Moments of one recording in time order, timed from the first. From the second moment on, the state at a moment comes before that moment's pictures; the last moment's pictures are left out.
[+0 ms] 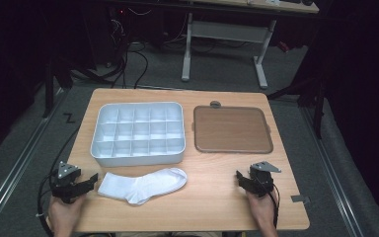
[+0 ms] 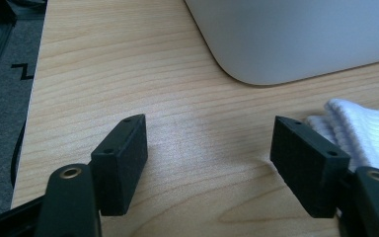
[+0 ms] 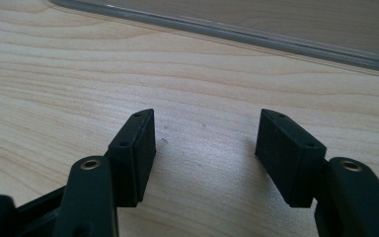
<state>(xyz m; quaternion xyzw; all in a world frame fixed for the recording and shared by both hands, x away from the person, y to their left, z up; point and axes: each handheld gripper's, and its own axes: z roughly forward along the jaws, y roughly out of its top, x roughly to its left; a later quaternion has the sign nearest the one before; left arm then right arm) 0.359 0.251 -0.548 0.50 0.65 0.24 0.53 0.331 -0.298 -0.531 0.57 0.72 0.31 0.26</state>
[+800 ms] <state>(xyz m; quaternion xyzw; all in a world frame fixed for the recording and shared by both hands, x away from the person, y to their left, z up) 0.350 0.254 -0.541 0.48 0.65 0.19 0.56 0.330 -0.278 -0.515 0.54 0.74 0.33 0.24</state>
